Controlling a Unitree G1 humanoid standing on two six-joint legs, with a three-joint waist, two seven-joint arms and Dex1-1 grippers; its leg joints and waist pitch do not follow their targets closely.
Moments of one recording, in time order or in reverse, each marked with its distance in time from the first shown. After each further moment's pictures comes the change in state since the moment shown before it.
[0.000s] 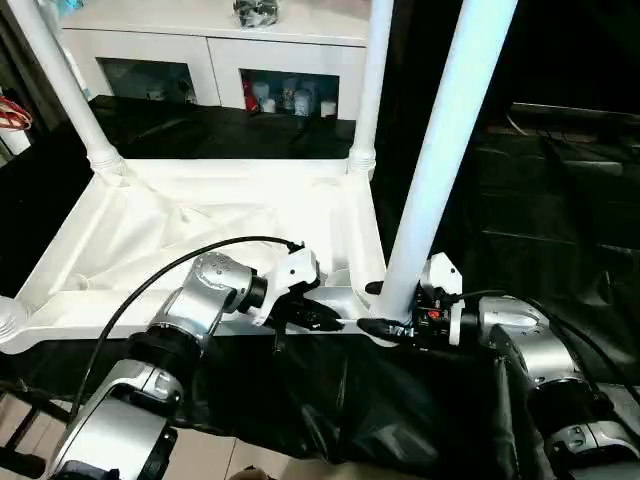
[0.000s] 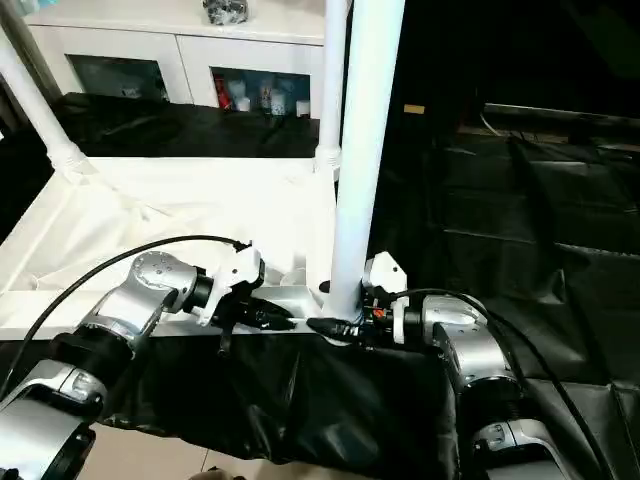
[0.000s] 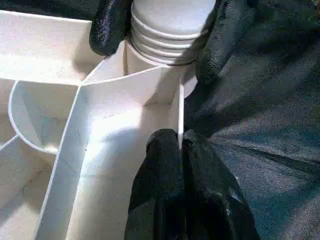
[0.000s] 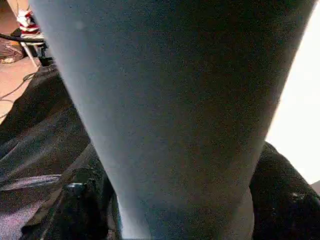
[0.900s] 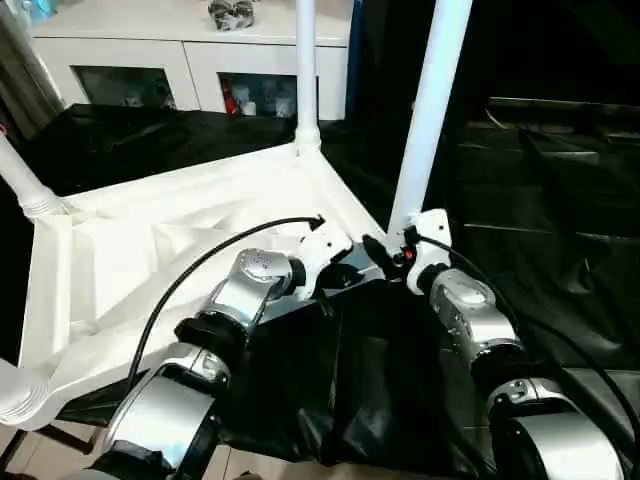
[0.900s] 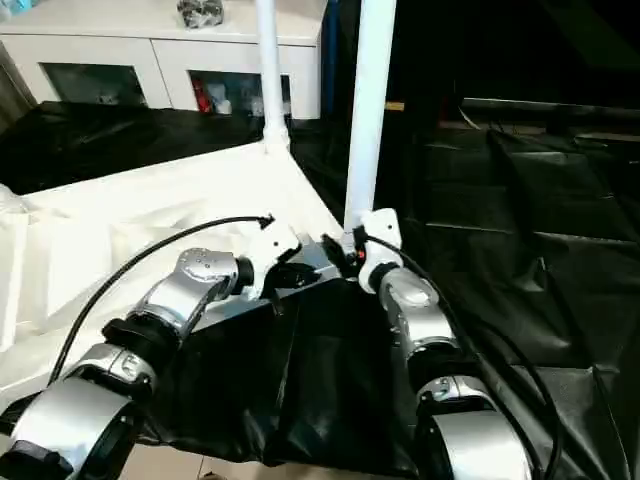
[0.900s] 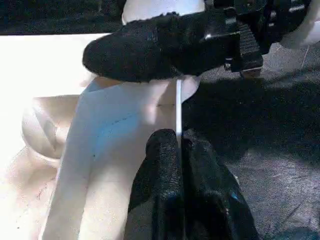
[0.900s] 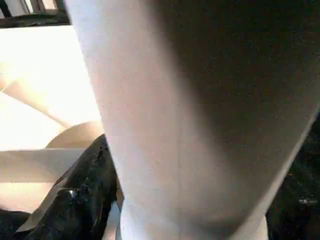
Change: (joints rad) left arm -0.111 -0.178 0.061 0.169 0.072 0.034 0.485; right arm -0.205 0.213 -0.148 0.304 -0.069 -0.044 -0.807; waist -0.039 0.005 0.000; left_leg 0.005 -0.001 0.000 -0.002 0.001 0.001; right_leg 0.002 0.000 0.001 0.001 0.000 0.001
